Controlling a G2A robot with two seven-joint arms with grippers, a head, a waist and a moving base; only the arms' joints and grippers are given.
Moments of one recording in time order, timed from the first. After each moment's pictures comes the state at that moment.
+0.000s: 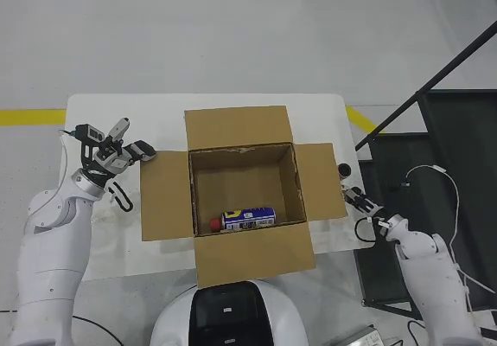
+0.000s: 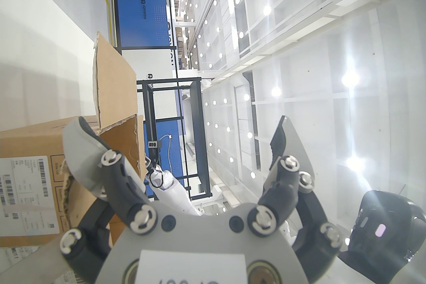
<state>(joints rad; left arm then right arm) 1.06 -1.25 -1.52 -1.14 -0.52 -0.30 -0.99 -1.36 -1.12 1.70 -0.92 -0.30 -0.68 0.53</state>
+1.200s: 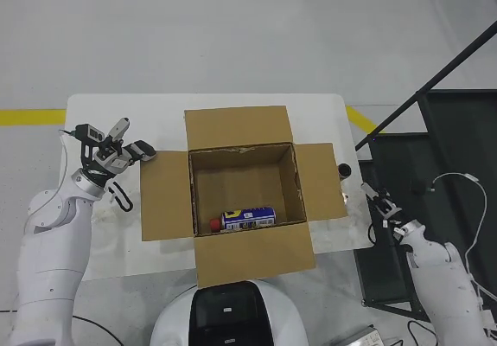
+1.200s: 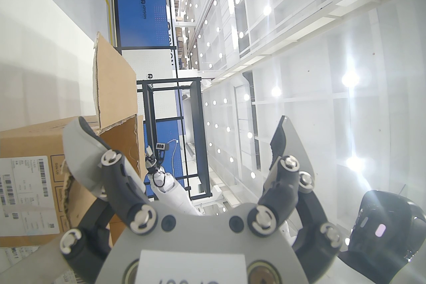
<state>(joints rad) 1.06 -1.25 -1.52 -1.14 -0.52 -0.30 -0.99 -1.48 -1.09 1.77 -1.03 -0.25 -0.83 0.36</state>
